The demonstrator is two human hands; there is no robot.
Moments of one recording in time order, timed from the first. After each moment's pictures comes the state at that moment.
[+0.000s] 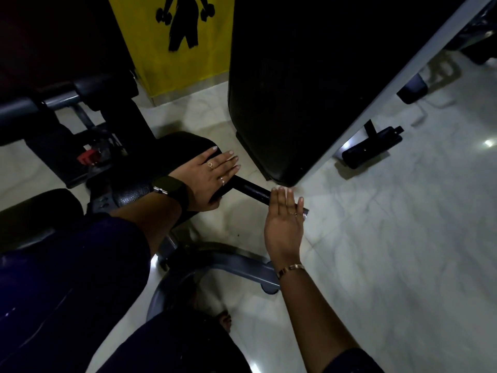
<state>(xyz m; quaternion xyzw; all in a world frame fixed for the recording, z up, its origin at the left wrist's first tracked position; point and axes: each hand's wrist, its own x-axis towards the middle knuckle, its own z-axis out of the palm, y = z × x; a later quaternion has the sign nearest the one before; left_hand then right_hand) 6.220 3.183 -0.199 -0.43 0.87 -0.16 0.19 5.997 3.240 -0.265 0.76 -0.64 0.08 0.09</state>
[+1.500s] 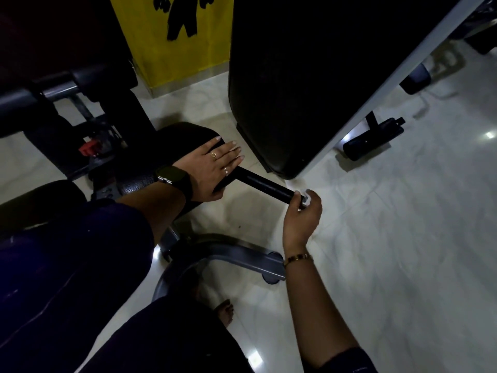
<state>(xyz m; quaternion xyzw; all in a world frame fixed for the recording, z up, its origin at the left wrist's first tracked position) 6.219 3.184 -0.196 -0.43 0.87 -0.16 0.19 5.993 3.234 -0.257 0.40 -0.75 0.48 -0.21</state>
